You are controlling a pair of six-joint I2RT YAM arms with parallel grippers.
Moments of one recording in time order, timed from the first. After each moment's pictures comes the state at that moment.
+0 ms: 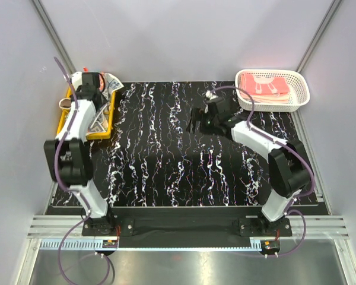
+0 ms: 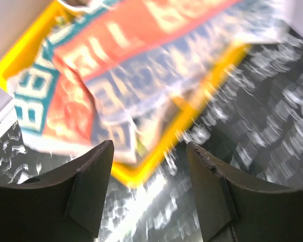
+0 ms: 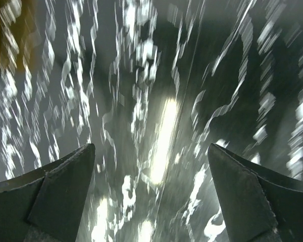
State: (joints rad) left arm 0.03 1.72 1.52 -0.56 -0.48 -0.53; right arm 0.49 1.73 1.26 -0.23 -0.11 0.49
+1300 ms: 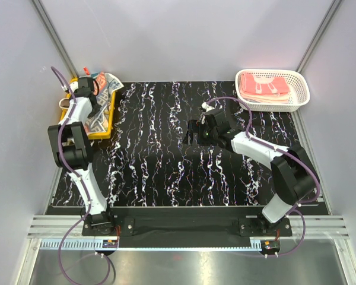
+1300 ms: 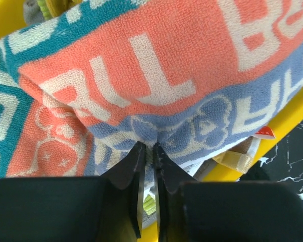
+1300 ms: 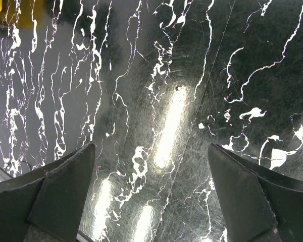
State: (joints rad) left arm 0.18 2.03 1.66 -0.56 -0.37 -0.61; right arm 0.58 1.65 1.07 -0.14 -0.15 0.52
